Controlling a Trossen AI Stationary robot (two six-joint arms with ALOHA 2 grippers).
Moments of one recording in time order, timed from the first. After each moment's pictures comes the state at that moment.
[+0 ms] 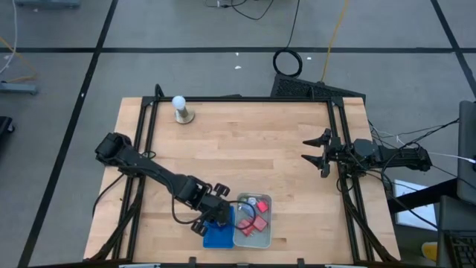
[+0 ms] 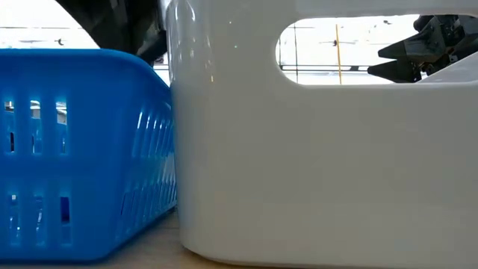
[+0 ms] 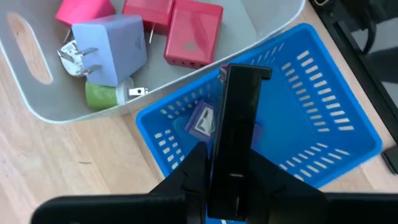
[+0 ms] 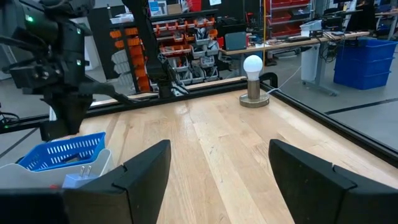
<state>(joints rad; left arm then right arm) -0.45 1.78 1.37 -0.70 0.05 0.05 0.07 0.03 0.22 -0.14 0.23 0.15</state>
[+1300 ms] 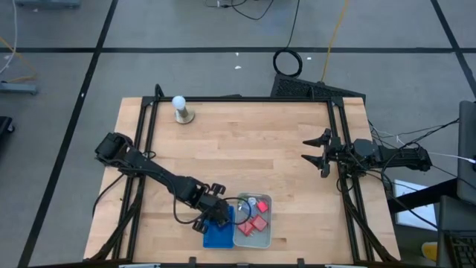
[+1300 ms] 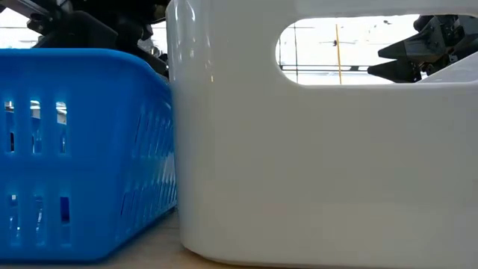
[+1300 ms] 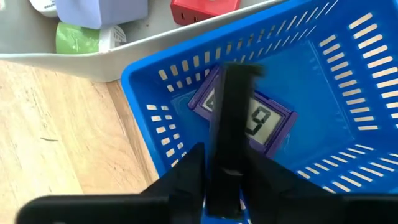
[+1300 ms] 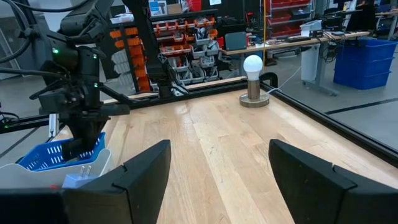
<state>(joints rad) -0.45 1.78 1.15 -0.48 0.05 -0.05 0.07 0.03 0.22 -0.14 0.23 0.15</state>
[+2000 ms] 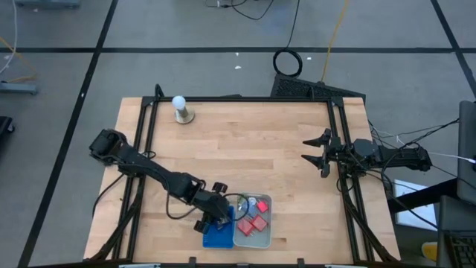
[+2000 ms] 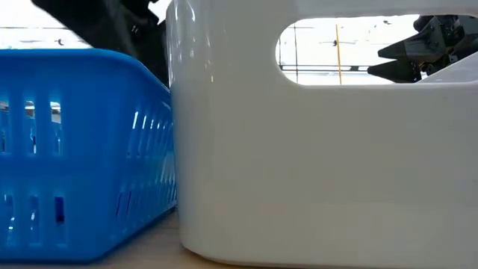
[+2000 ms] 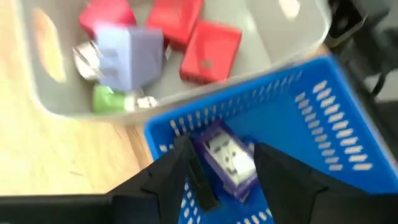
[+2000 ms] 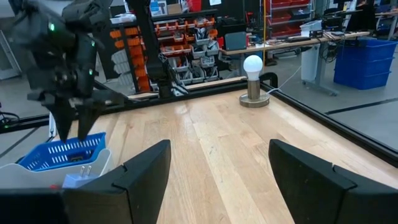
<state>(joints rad) -0.44 1.71 1.15 -0.40 0.04 -0.06 0.07 0.03 0.22 -0.14 0.23 0.15</state>
